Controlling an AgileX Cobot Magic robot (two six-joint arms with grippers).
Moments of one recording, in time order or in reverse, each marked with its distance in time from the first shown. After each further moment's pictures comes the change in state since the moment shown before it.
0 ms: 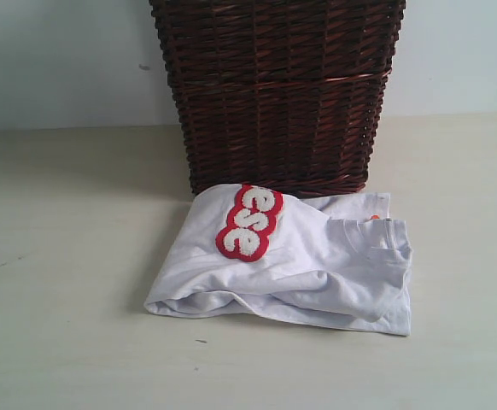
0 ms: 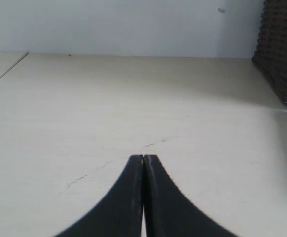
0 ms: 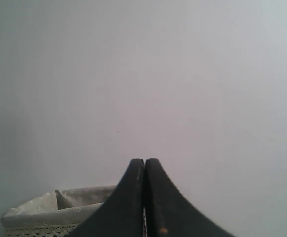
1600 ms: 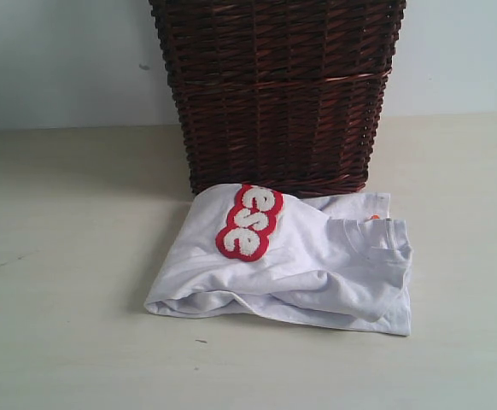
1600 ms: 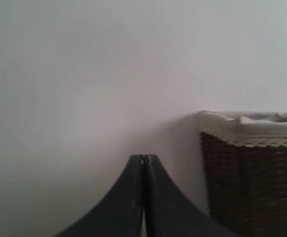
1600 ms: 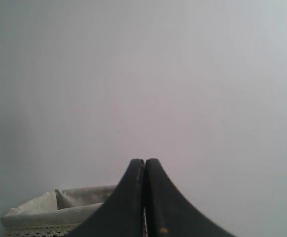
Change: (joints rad) left arm -0.115 0.000 -0.265 0.000 -0.296 -0.010; right arm 0.000 0.000 0.000 0.000 0.000 0.000
